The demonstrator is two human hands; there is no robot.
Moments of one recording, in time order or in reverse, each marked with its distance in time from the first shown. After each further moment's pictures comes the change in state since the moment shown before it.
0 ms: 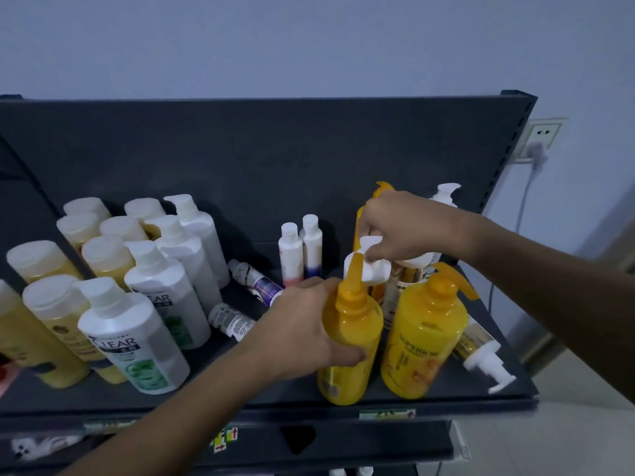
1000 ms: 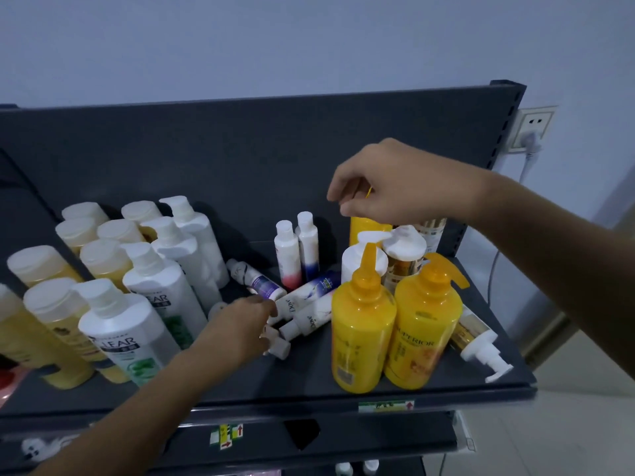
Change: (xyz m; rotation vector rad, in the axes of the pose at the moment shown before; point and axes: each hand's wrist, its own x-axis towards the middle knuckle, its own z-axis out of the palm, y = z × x) left_hand -0.007 -0.101 0.001 0.549 -0.210 -0.252; right_hand -0.023 -0.016 -0.053 0.295 0.221 -0.040
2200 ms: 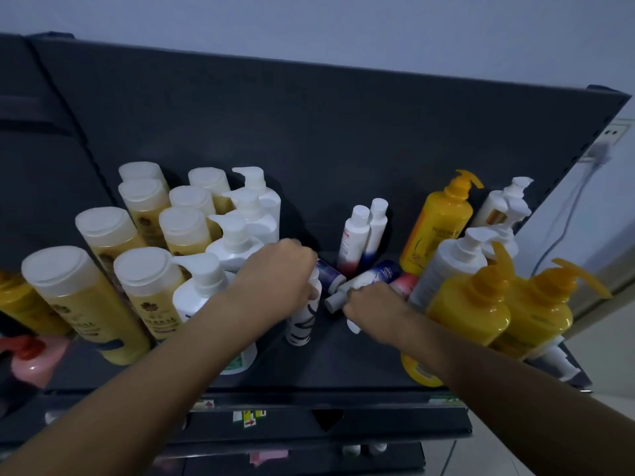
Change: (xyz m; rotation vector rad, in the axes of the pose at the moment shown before) left_hand -0.021 -0.066 -0.072 0.030 0.145 0.059; right_hand 0.049 -0.075 0.242 -0.688 -0.570 0.008
